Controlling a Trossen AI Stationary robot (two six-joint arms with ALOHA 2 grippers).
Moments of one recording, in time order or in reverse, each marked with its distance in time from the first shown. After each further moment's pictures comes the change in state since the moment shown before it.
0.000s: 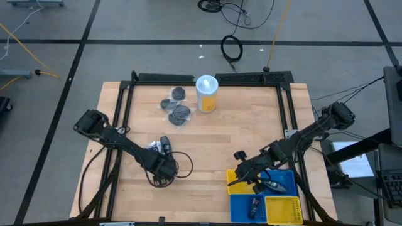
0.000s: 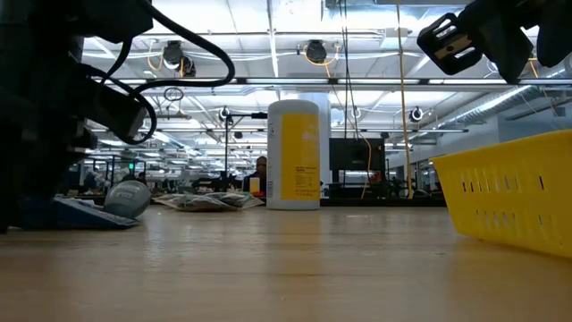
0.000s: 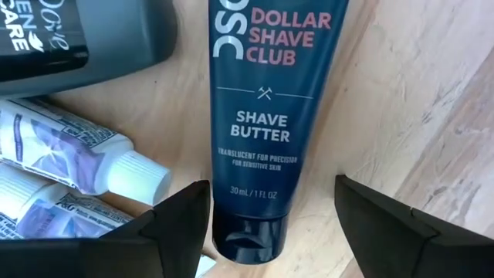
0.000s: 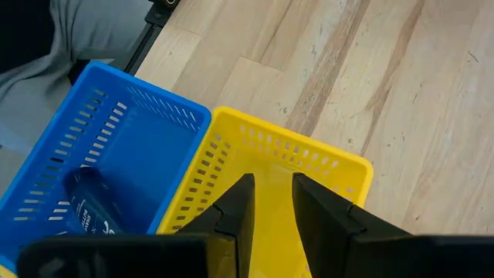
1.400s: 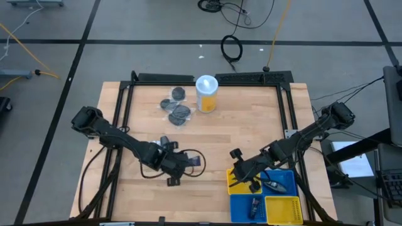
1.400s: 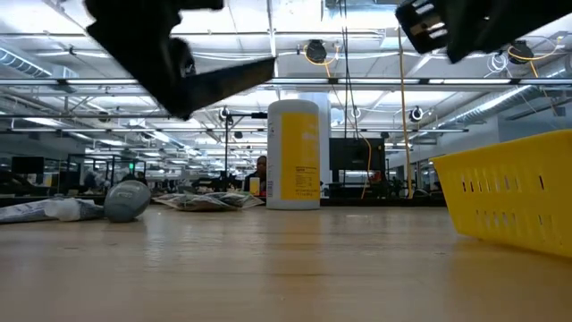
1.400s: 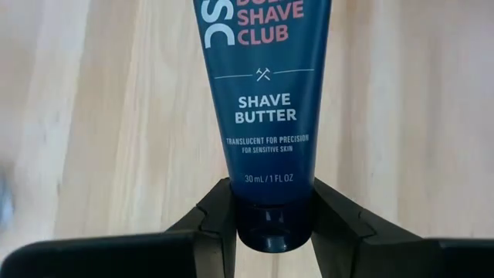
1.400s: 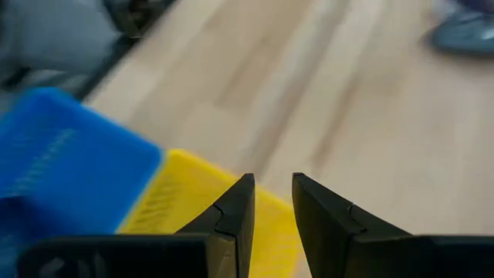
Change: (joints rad) left arm 0.055 -0.107 0.229 0.177 -0.301 0.386; right arm 0.000 0.000 0.000 0.112 0.155 -0.157
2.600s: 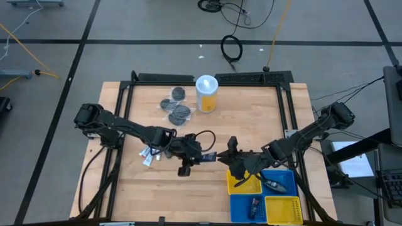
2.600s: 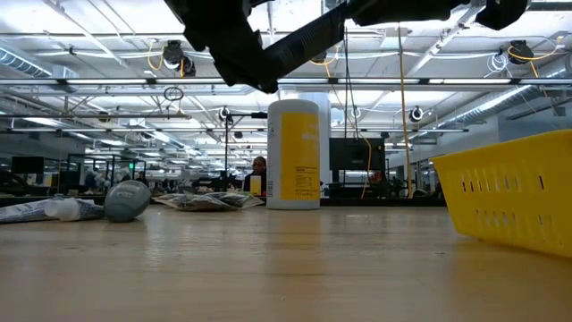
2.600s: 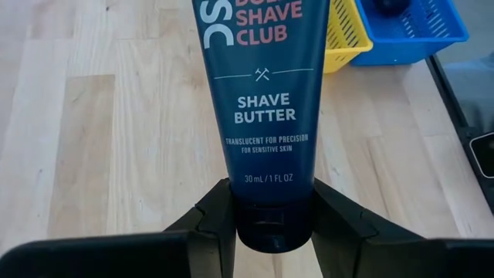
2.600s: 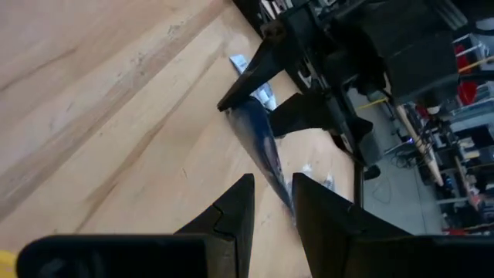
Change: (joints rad) left arm 0.205 0.000 0.000 0.311 0.298 0.299; right arm -0.011 0.000 0.000 0.273 0.476 -0.543
